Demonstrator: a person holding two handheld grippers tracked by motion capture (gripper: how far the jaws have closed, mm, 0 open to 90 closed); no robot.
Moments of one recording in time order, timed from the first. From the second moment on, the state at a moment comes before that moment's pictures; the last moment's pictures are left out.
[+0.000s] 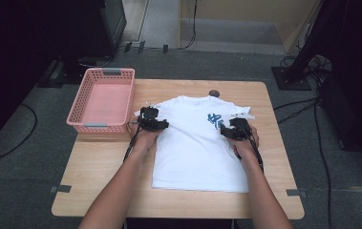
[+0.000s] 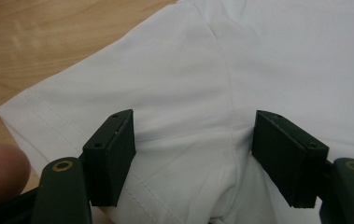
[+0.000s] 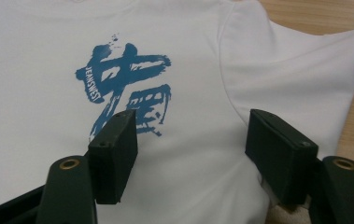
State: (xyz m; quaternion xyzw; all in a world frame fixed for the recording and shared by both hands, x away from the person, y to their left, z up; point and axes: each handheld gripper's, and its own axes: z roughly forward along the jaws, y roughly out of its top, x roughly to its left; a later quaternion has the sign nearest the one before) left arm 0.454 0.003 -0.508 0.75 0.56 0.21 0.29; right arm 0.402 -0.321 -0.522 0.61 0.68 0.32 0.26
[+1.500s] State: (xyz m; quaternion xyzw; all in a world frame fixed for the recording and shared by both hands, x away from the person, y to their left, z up) left arm 0.278 0.050 -0.520 0.78 0.47 0.22 0.35; right arm 0.199 -0.365 -0.525 0.53 0.74 0.35 0.23
